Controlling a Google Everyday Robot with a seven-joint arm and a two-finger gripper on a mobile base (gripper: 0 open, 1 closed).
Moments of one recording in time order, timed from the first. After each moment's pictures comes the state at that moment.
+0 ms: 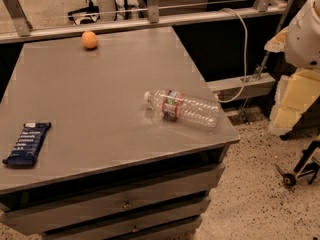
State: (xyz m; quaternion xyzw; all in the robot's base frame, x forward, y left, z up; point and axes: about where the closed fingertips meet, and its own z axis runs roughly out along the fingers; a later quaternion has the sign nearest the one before) arm 0.438 -0.217 0.976 -0.60 0.78 -0.03 0.16
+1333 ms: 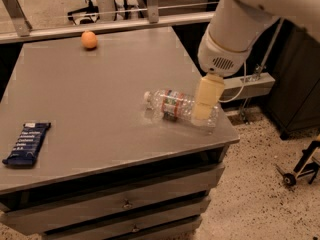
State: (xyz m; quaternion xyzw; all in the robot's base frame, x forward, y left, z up) arm 0.512 -0.109 0.915 -0.61 0.78 -0.01 0.15
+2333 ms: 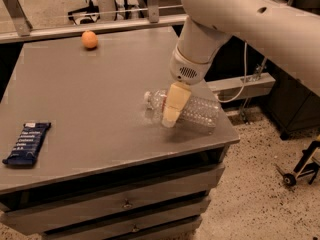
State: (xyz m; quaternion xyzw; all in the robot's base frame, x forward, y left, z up) arm 0.550 -0.055 0.860 -0.60 0.79 0.05 0.14
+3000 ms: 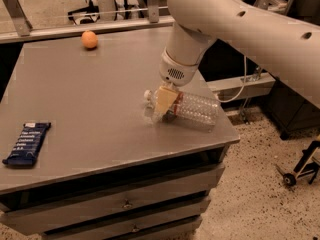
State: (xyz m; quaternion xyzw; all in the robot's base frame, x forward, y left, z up) arm 0.560 -0.033 0.847 -0.59 0.79 0.06 0.13
